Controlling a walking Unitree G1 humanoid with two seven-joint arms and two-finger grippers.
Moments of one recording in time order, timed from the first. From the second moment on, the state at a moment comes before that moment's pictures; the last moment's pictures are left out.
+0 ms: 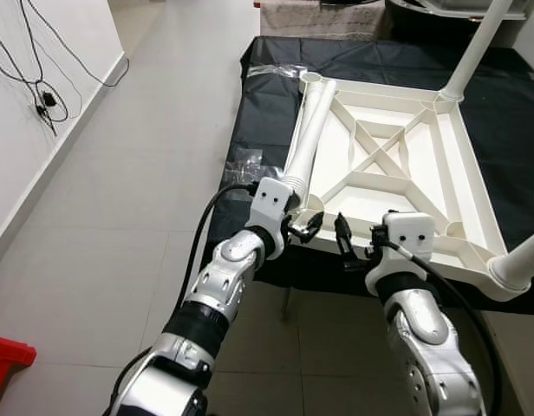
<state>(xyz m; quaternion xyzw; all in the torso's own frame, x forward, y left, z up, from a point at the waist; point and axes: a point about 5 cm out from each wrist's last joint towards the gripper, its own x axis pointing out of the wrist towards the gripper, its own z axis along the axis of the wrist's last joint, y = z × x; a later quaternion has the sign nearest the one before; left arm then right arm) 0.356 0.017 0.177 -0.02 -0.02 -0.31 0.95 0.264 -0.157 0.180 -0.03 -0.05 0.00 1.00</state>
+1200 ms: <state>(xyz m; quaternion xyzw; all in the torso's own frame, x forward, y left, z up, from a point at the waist) 0.397 0.029 0.205 0.07 -0.05 -0.16 0.98 0.241 -0.167 0.177 -0.03 -0.03 -0.03 1.00</state>
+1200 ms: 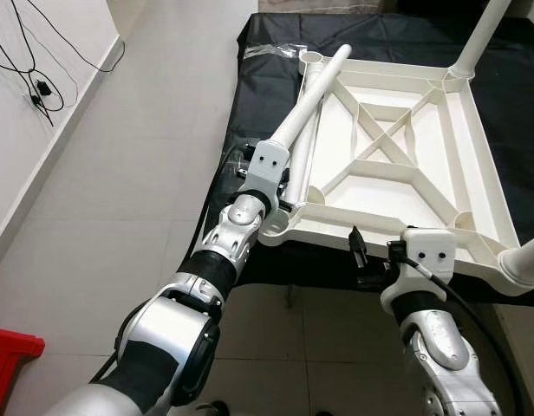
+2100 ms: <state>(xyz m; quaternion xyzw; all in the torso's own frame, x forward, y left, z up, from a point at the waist) 0.391 0.035 0.199 0.11 -0.10 -0.17 0.97 0.245 -0.160 0.182 -0.03 -0.04 -0.02 1.00</state>
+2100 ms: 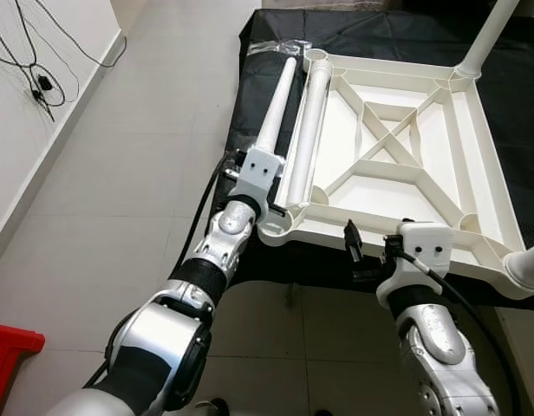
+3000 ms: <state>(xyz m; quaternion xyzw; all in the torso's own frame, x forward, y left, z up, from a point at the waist) 0.388 0.053 0.193 0.09 -0.10 -0.09 0.99 0.249 -0.156 0.182 -0.02 -0.04 -0.01 1.00</state>
